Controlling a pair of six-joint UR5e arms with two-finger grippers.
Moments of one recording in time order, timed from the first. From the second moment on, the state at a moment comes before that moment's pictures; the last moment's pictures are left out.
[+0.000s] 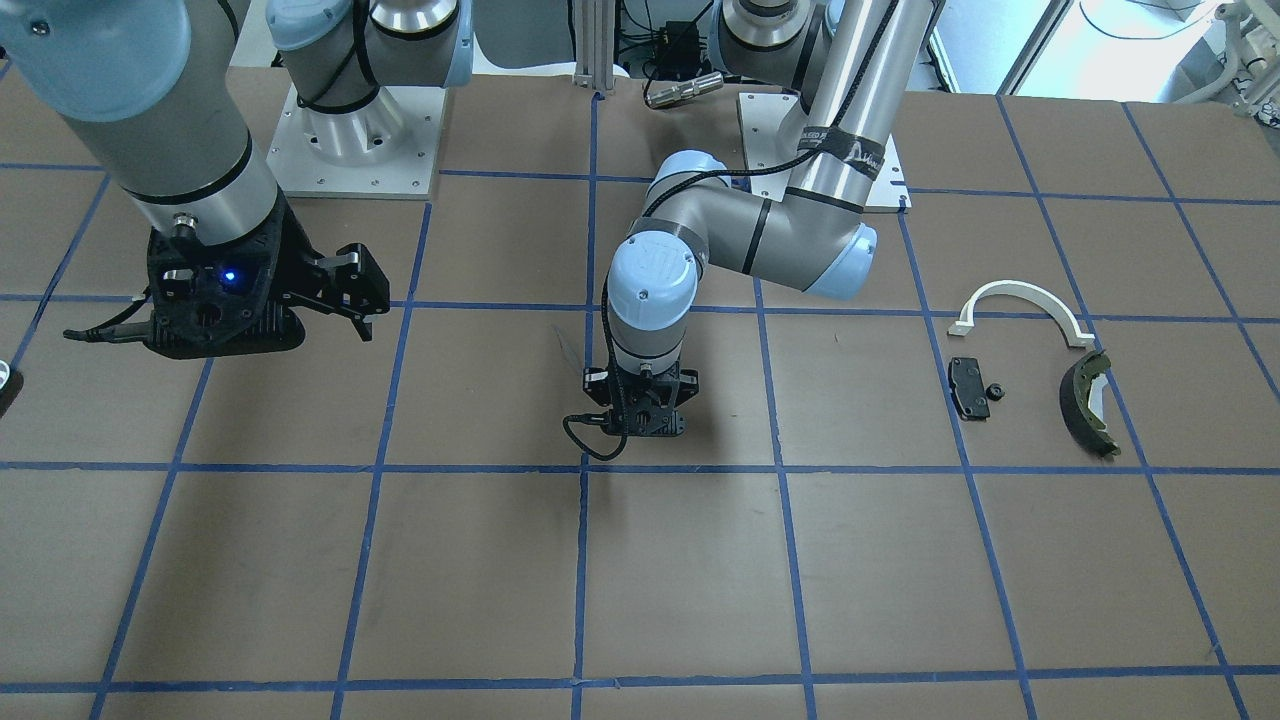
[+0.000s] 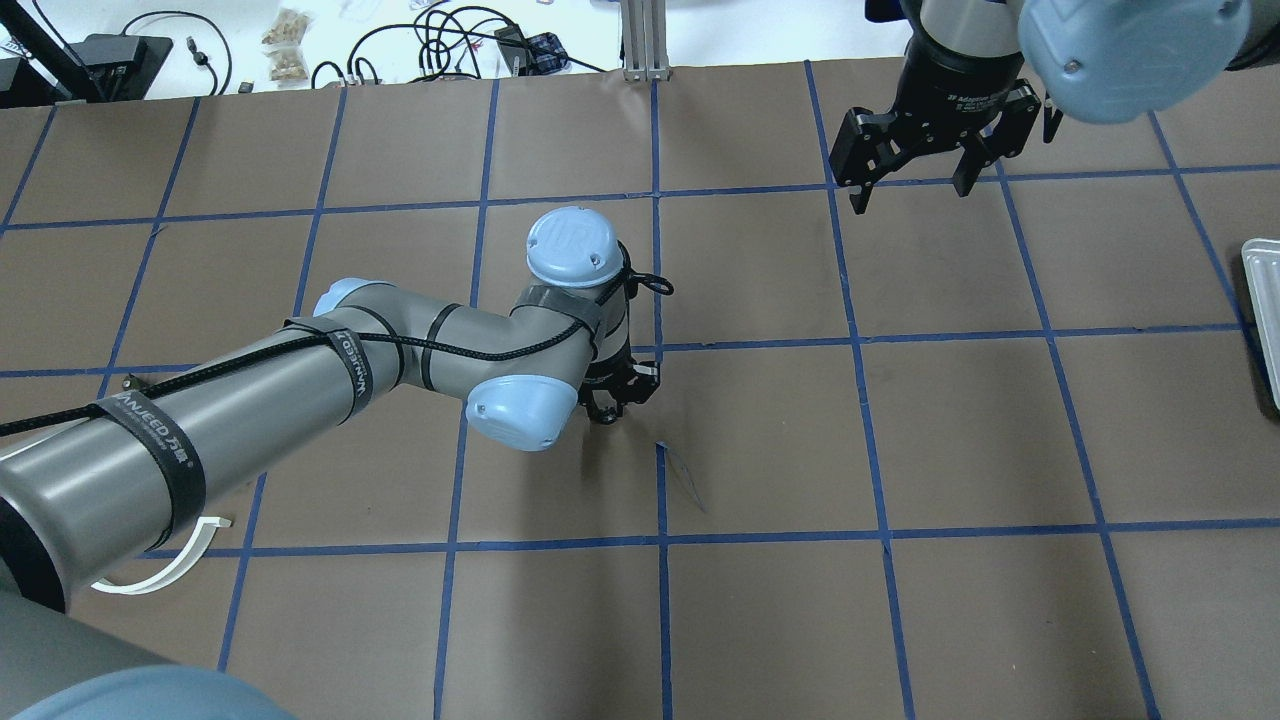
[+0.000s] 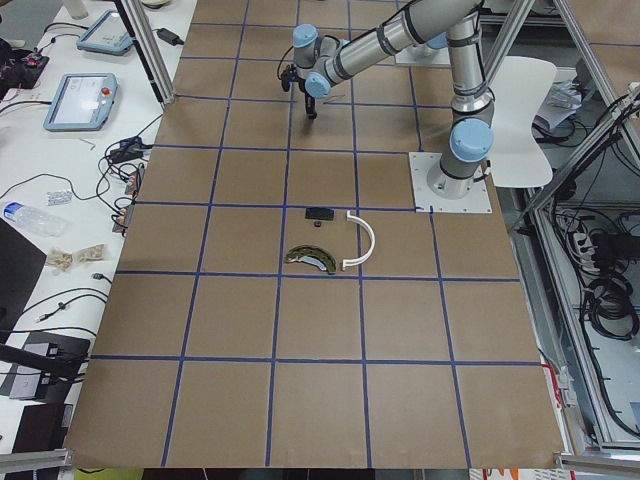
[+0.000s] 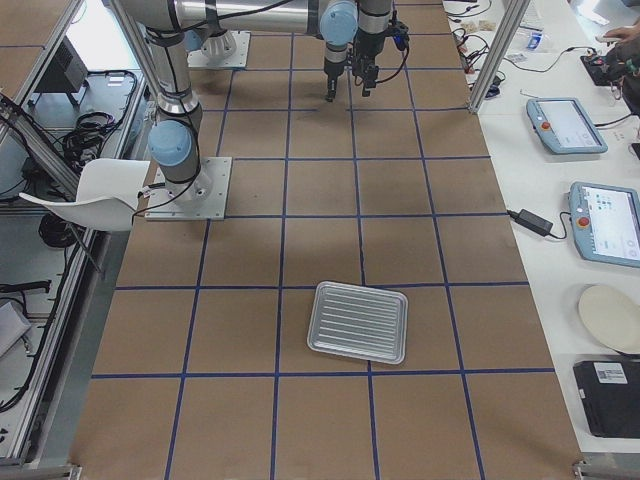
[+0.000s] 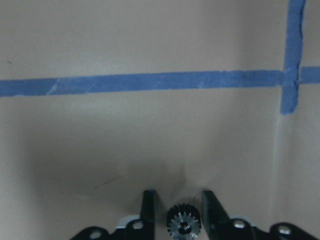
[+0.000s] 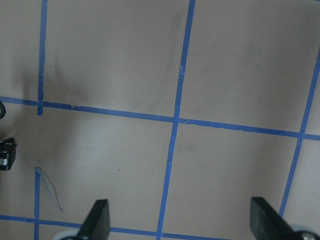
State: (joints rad) left arm -1.91 -2.02 -1.88 -0.88 1.56 -0.32; right arm 1.60 -1.42 1.48 -1.61 -1.58 -0.11
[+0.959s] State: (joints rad) left arm -1.85 -1.95 -1.70 -1.10 1.54 -0.26; right arm 1.59 -1.50 1.49 -1.61 -1.57 -0.10
